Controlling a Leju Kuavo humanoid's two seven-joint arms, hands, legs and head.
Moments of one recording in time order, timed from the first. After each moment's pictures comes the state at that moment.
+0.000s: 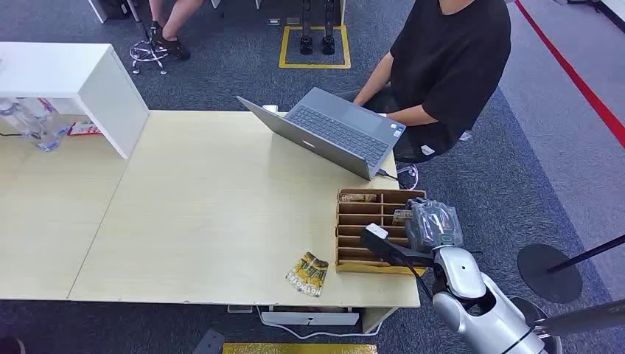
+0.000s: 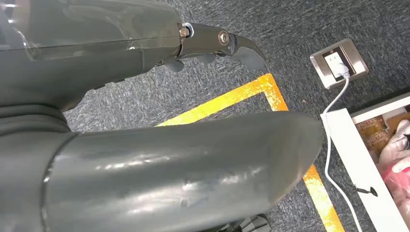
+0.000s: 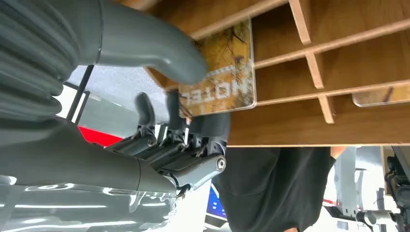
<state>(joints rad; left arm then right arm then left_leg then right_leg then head) -0.18 -0.03 -1.01 -0.25 0.49 0.30 -0.13 -0.15 -0.46 0.56 -1.60 1.08 -0.12 0.54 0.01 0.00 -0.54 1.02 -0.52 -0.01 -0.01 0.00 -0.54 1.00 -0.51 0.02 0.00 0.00</state>
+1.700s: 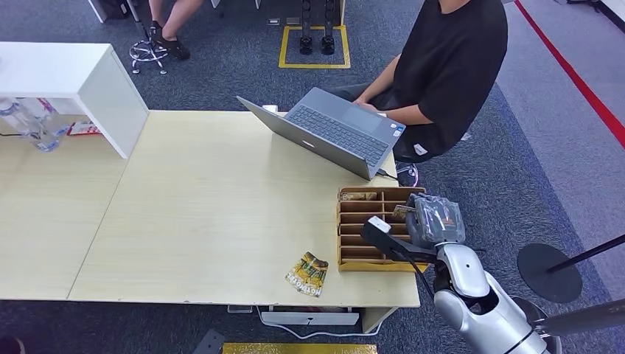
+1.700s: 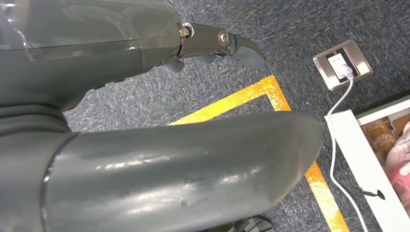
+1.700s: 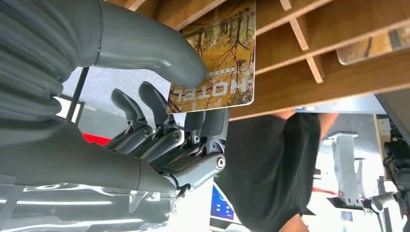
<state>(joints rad) -0.18 -0.03 -1.01 -0.25 0.48 0.30 -0.11 -0.14 -0.46 0.55 -1.64 1.04 -0.14 0.54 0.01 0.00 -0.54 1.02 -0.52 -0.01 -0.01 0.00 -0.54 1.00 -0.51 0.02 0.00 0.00</state>
